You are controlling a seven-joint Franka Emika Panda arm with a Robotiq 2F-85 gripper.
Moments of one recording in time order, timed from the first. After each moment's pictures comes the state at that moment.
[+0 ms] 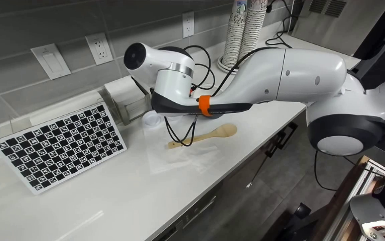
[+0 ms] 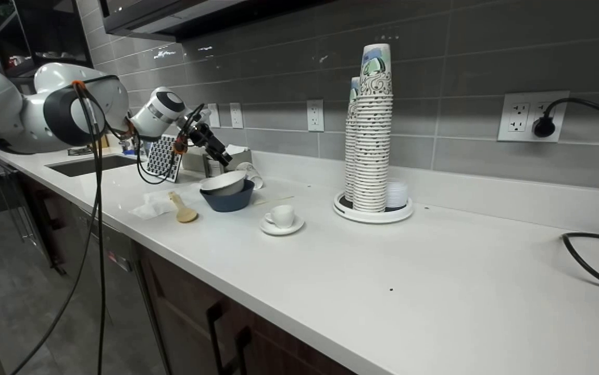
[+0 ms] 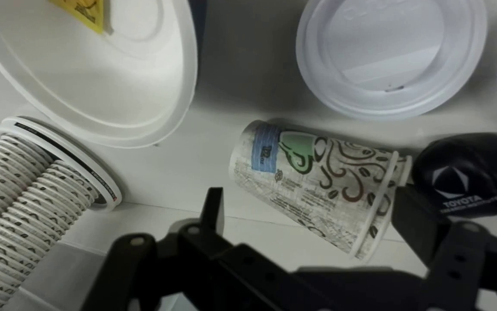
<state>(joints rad) 0.55 1.17 -0.14 -0.58 -0.62 1.77 0.99</state>
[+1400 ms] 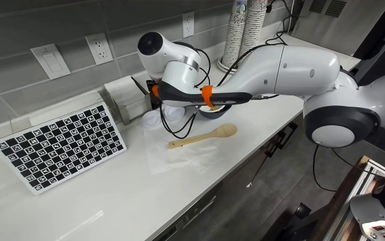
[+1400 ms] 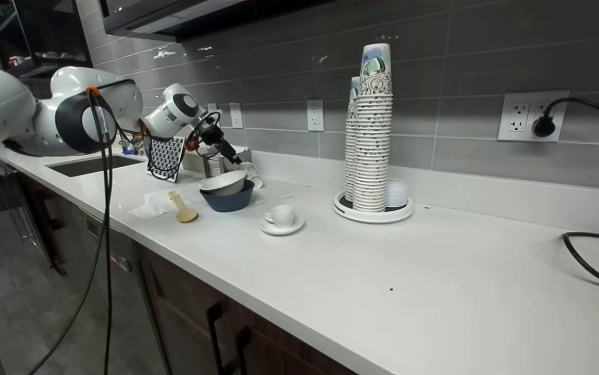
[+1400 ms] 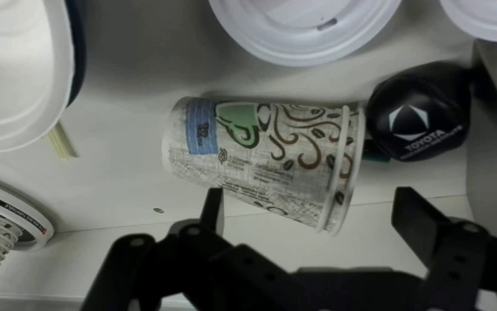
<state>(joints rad) 0.46 1.20 -0.07 -0.56 -0.56 1.98 1.04</state>
